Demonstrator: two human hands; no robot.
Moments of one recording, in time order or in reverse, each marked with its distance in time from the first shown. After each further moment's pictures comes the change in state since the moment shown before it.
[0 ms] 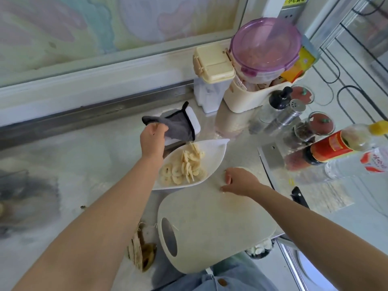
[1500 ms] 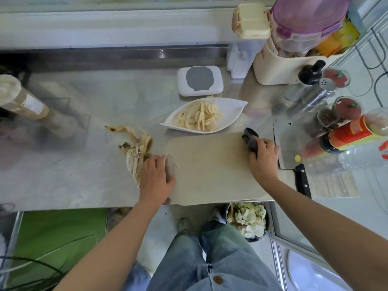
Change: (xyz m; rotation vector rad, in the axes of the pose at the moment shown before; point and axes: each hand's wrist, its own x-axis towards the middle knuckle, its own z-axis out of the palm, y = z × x) left_hand -0.203 -0.172 -0.097 1.263 0.038 0.336; right_hand -0.052 0.057 0.048 0.136 0.650 -0.161
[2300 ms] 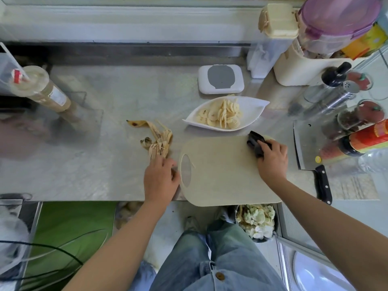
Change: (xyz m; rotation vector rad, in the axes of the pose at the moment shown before) left_hand -0.019 -0.037 -0.024 -0.086 0.136 -0.026; right_hand -0.016 -0.031 0.020 -0.200 -0.060 -0.042
